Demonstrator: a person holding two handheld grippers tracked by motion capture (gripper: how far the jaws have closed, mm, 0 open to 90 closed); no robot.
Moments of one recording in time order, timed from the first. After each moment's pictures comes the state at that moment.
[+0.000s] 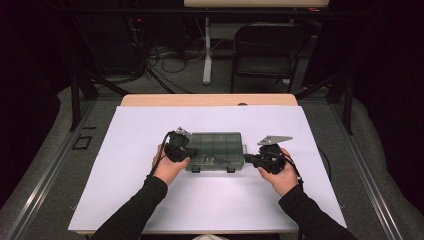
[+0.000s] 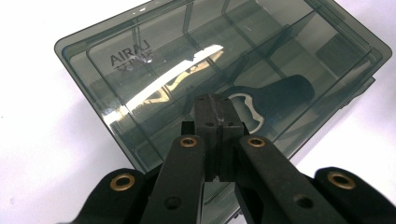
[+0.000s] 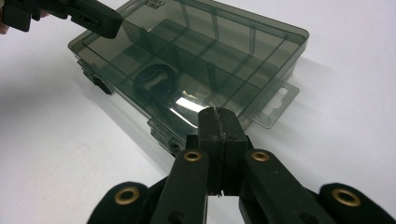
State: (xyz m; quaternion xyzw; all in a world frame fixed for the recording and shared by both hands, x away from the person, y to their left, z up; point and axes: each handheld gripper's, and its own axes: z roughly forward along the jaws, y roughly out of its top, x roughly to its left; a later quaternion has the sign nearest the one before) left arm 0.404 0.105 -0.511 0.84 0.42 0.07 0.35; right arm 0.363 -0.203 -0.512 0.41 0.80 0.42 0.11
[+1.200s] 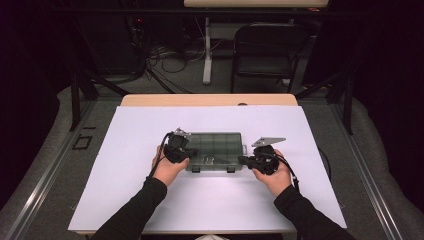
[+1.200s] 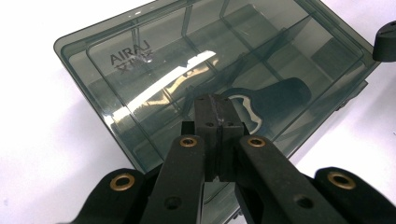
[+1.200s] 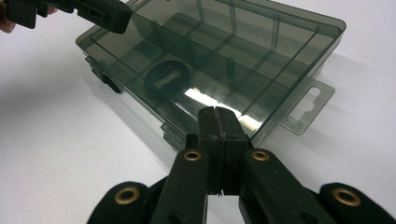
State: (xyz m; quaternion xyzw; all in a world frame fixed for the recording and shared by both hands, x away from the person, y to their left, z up) left arm 0.401 0.108 -0.513 0.83 0.42 0.07 0.36; right arm 0.367 -0.192 -0.525 0.40 0.80 0.43 0.09
